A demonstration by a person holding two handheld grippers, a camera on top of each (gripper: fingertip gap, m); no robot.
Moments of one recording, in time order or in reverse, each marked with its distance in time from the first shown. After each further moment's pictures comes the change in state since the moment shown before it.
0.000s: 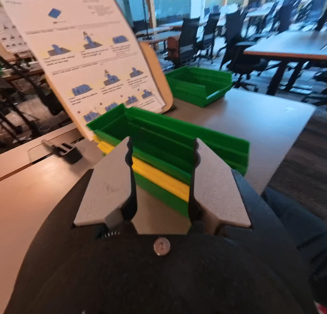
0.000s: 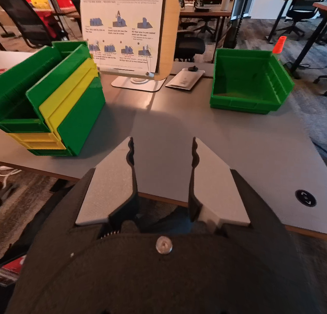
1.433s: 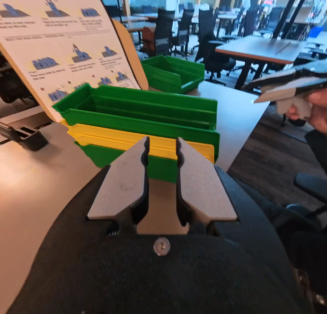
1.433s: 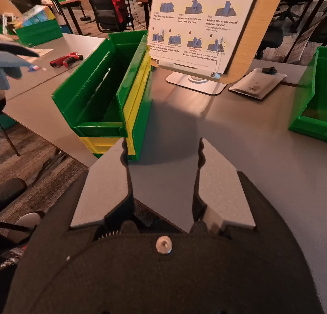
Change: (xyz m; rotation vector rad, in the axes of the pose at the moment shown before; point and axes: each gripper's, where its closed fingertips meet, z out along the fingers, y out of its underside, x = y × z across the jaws) left arm 0.028 0.030 -0.030 -0.020 0.152 -0.085; right arm -0.089 -0.007 0.068 -0.054 -0.323 -0.062
